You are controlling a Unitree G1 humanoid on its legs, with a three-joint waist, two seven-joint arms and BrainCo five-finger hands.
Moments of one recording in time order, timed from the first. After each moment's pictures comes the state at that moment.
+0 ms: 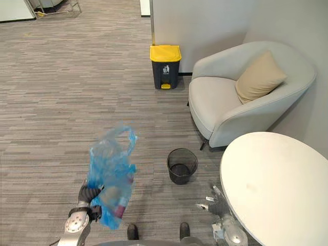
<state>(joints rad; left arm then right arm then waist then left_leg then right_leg) 0.23 0.17 0.05 0.48 -0.04 -0.21 0.13 0.29 -0.21 -0.04 0.50 -0.04 -0.19 0.05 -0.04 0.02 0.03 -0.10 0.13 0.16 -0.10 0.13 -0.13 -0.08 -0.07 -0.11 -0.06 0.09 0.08</state>
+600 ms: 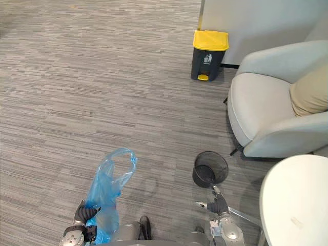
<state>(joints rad) 0.31 0.17 0.05 0.48 0.01 -0.20 0.09 0.25 -0.16 -0.07 0.53 -0.10 -0.18 -0.02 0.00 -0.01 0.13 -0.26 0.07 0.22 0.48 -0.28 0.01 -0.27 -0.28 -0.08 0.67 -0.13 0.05</state>
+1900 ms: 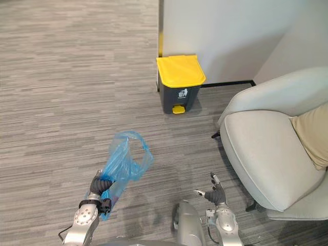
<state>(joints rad) 0.12 0.14 -0.03 0.48 -0.01 -0.19 0.11 0.16 -0.15 -0.08 0.54 -0.10 -0.15 -0.06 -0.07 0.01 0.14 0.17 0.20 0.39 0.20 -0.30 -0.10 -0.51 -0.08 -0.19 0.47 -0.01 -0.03</state>
